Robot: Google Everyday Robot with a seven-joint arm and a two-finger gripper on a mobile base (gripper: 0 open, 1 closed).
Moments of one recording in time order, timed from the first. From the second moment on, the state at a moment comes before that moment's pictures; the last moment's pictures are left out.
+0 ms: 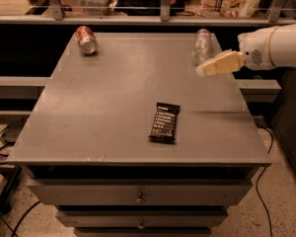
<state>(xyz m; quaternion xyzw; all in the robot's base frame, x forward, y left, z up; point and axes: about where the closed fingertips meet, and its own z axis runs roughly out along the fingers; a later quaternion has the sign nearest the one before) 0.639 -0.185 0.937 -0.35 0.78 0.14 0.49</state>
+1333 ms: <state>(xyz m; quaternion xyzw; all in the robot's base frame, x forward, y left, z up) 0.717 -0.174 0.913 -0.28 0.79 0.11 0.54</state>
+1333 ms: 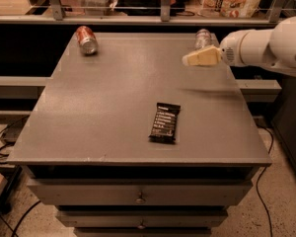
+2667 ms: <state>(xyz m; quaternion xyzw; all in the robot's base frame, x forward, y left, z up) 0.796 -0.158 0.873 -0.19 0.80 0.14 0.55</state>
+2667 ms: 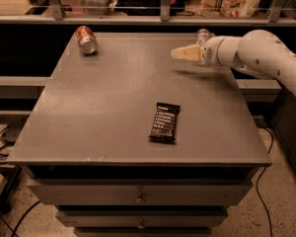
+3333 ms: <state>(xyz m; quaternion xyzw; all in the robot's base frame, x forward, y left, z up) 0.820 -0.181 0.862 -0.14 0.81 0.14 0.55</state>
